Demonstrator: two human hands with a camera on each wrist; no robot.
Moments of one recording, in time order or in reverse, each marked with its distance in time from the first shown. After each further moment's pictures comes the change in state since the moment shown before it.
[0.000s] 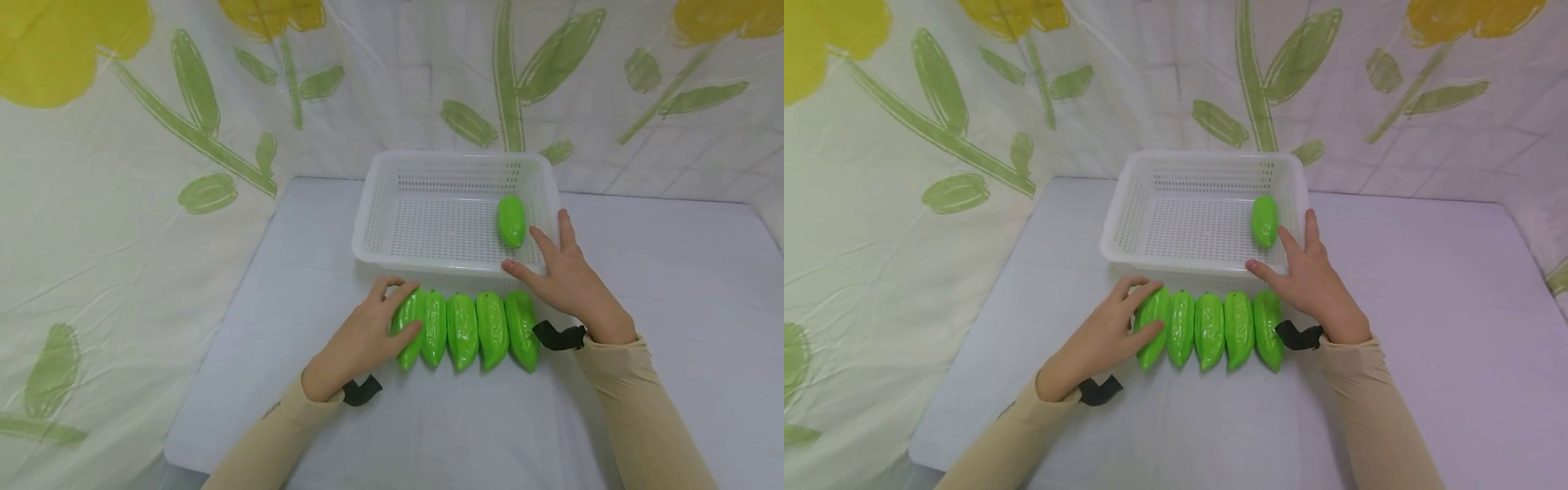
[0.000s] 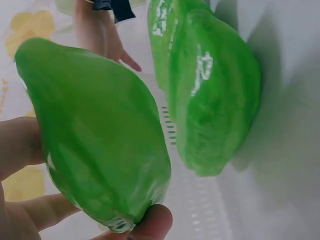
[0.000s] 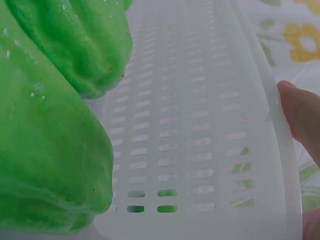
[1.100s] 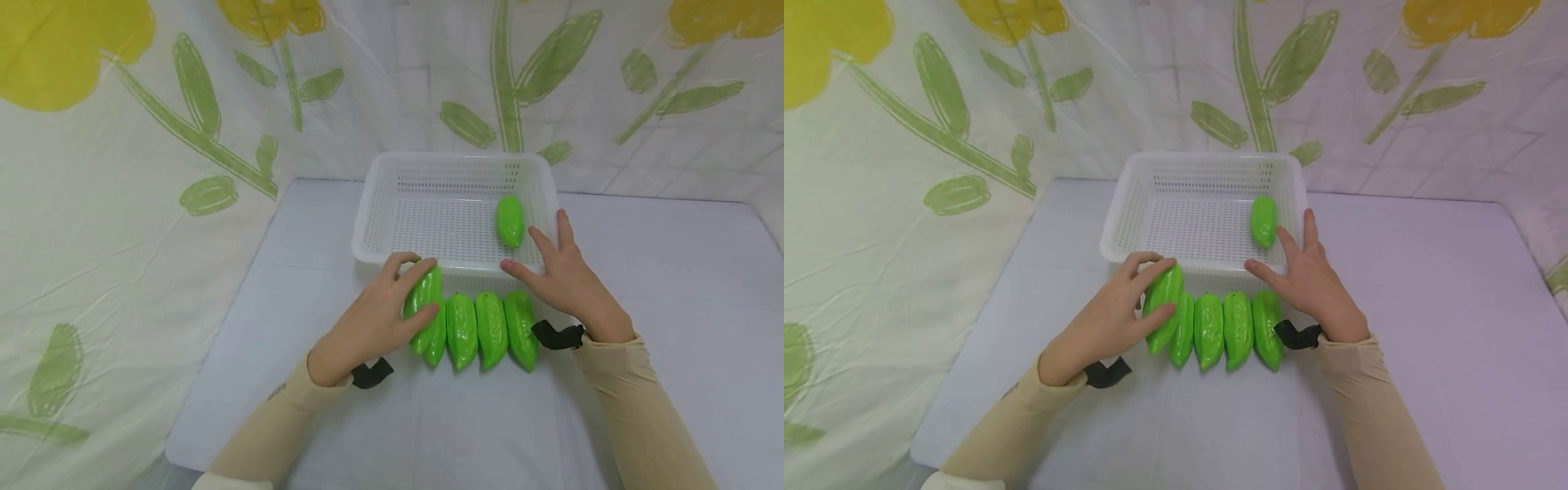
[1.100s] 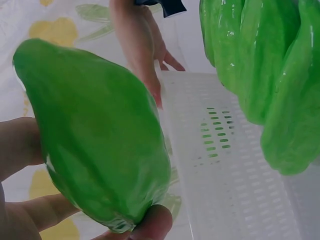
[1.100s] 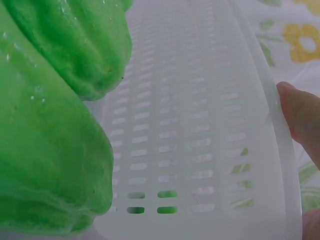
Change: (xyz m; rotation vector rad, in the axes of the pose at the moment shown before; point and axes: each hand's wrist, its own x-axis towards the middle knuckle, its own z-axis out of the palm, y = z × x) left_hand 0.021 0.032 -0.025 0.034 0.072 0.147; right_hand 0.000 0.002 0.000 0.007 -0.010 0.002
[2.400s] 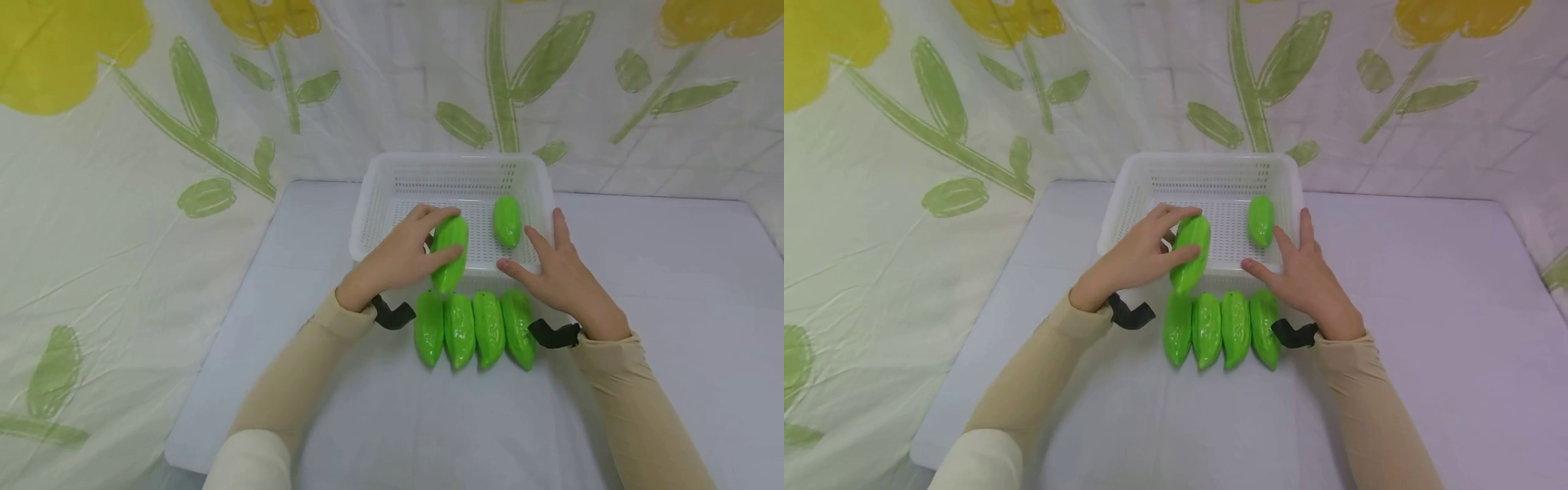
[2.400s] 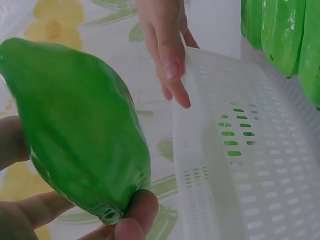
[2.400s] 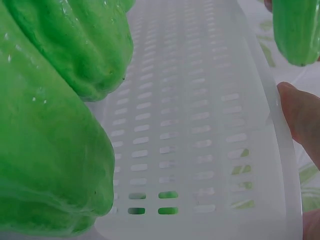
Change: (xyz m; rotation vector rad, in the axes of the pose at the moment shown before) left_hand 0.090 -0.006 -0.017 -0.192 -0.159 -0.020; right_hand -0.001 0.000 -0.001 0.011 0.014 -0.003
